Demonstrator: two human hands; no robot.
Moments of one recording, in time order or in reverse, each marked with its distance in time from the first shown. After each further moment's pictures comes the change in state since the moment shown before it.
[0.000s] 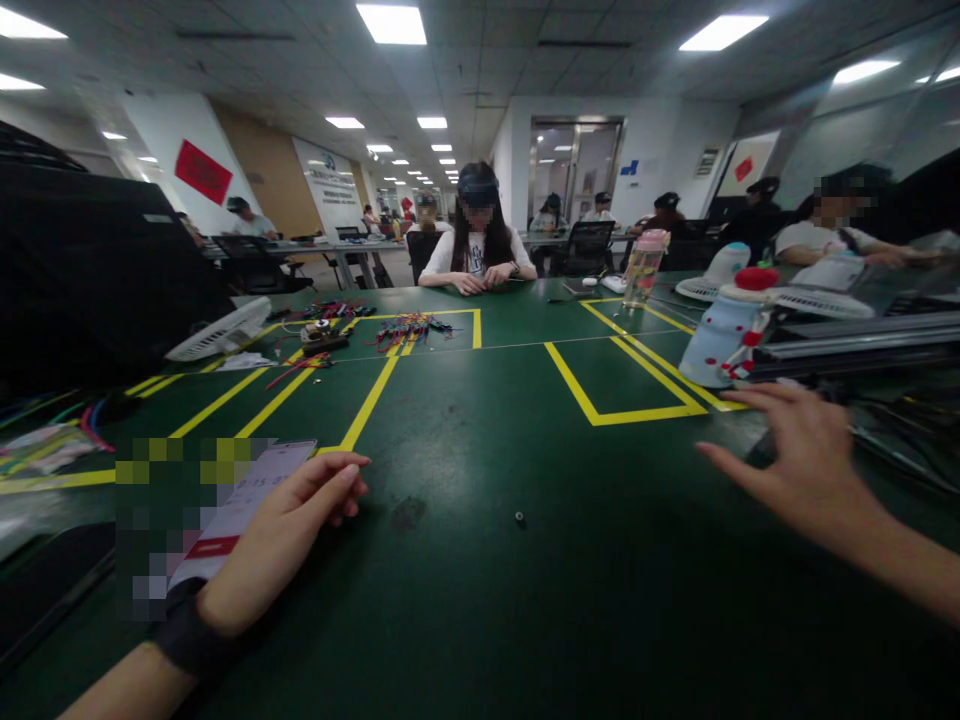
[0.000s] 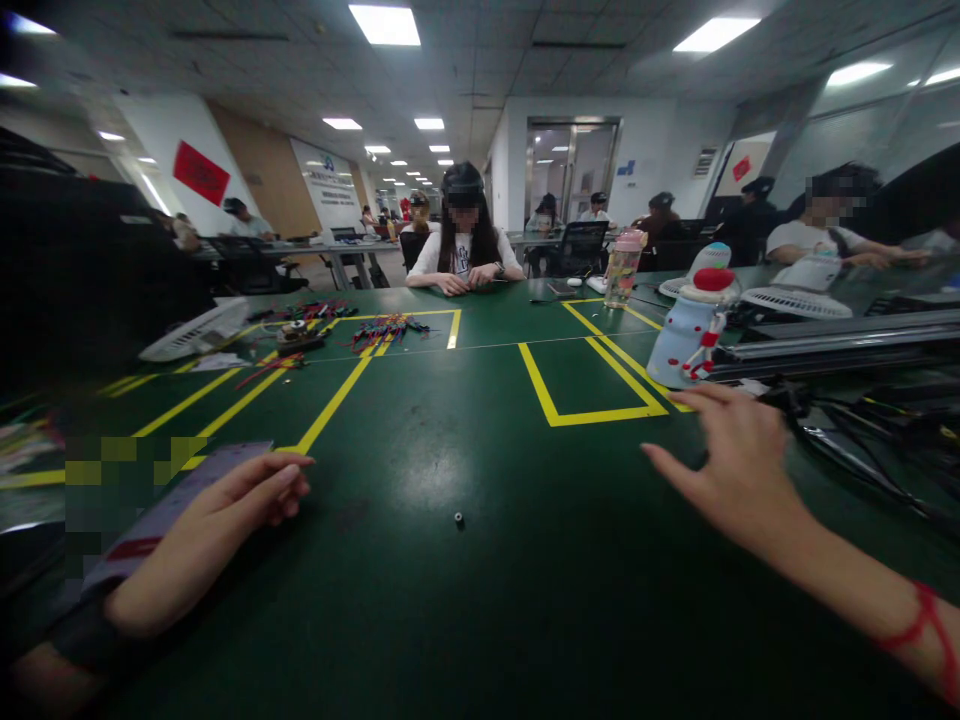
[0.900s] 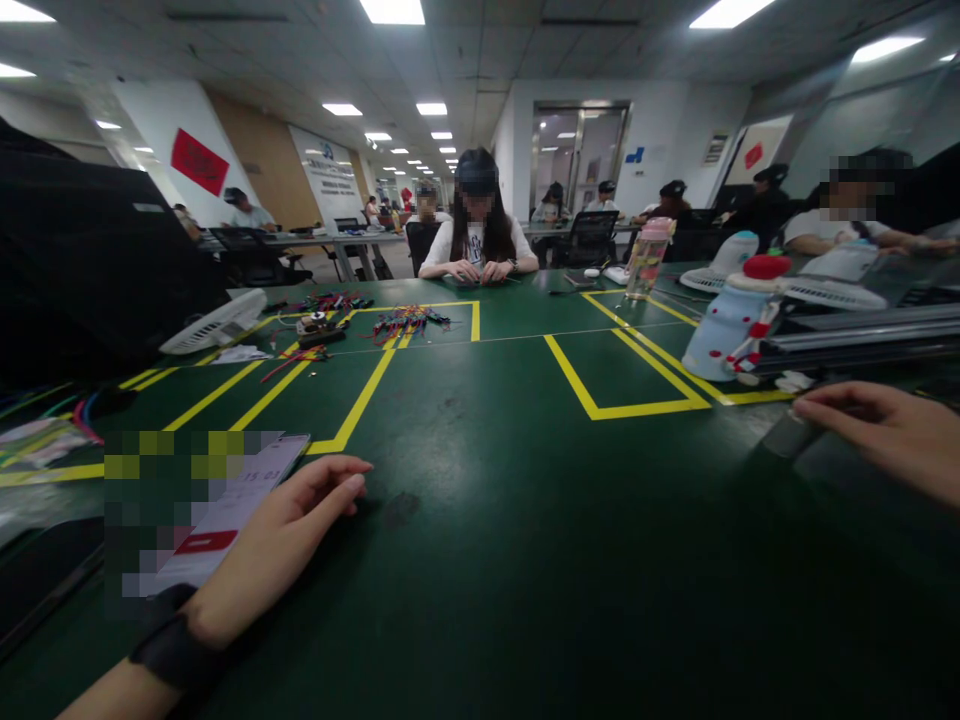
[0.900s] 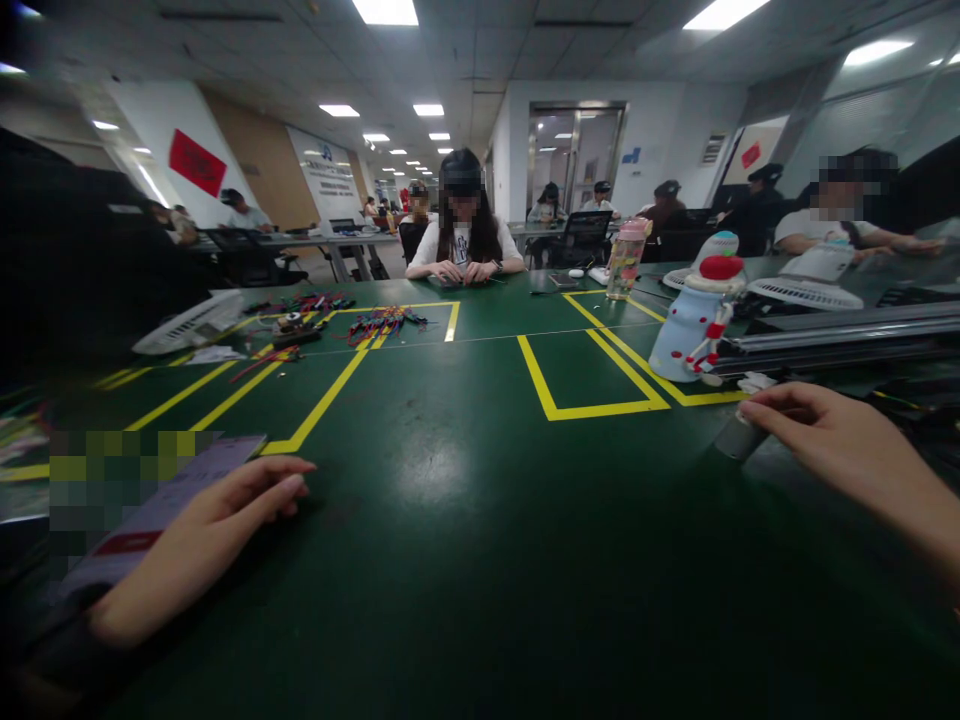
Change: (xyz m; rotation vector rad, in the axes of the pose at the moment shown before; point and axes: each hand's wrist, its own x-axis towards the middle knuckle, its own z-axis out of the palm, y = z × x) left_hand -0.005 0.002 0.001 0.252 -0.026 -0.007; right_hand 0.027 0.080 -0.032 0.053 -0.350 0.656
